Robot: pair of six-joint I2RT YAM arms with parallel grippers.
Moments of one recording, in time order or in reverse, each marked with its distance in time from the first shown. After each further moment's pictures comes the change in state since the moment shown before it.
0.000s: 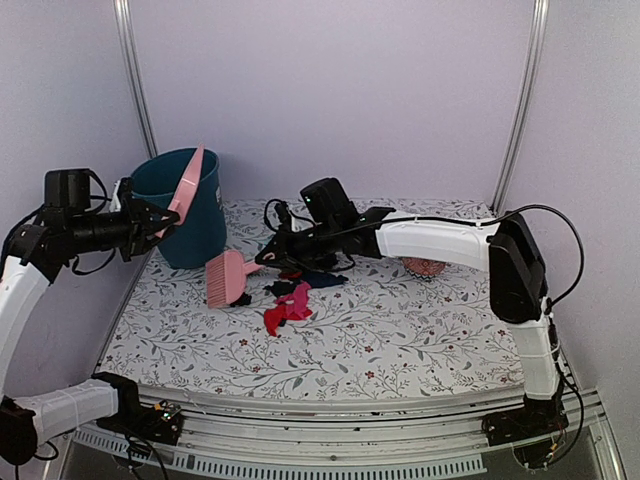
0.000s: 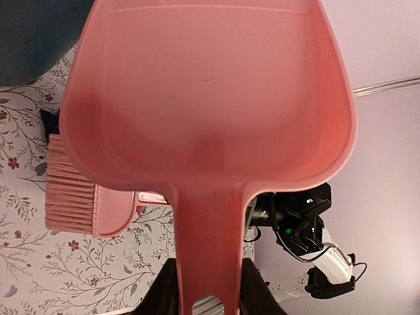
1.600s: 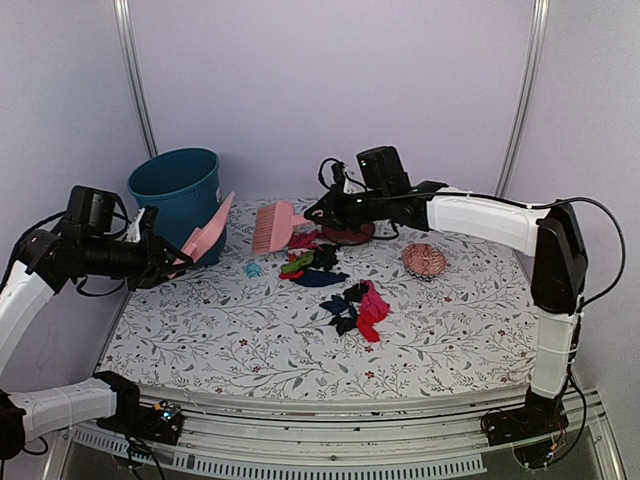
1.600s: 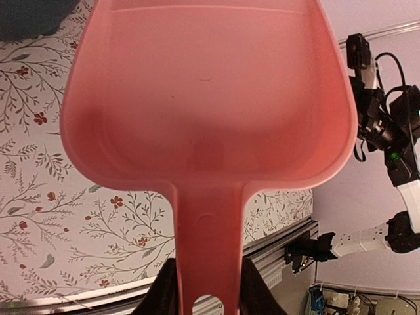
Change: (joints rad) left arm -0.181 -0.013 -0.057 -0.206 -0.124 0.199; right arm -0.167 -0.249 -0.200 0.031 0.120 -0.033
